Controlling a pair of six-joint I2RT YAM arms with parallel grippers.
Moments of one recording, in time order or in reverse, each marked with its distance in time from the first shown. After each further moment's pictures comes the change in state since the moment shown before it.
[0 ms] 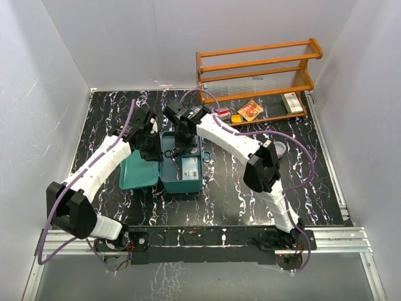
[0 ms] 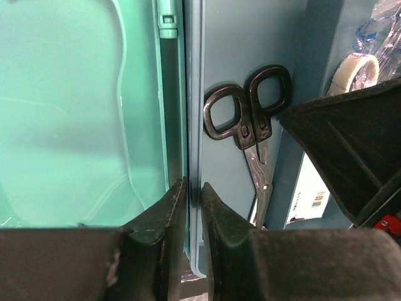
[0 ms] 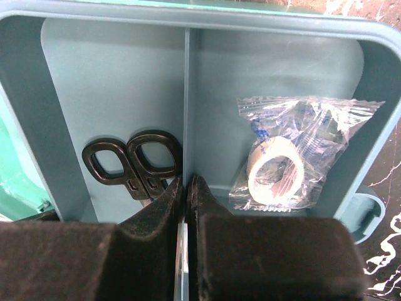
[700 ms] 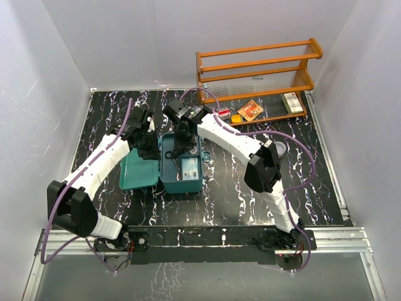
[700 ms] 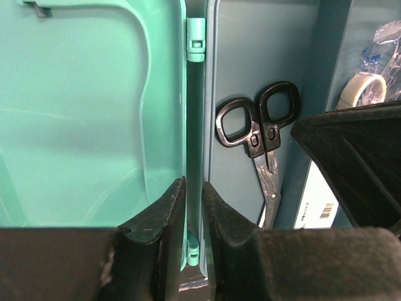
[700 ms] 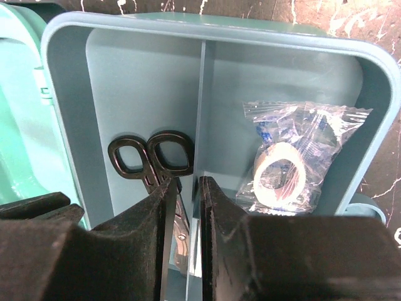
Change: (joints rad) left arm 0.039 0.013 -0.006 0.021 0.008 0.023; right arm -0.001 -0.003 -0.007 0.034 0.008 -0.004
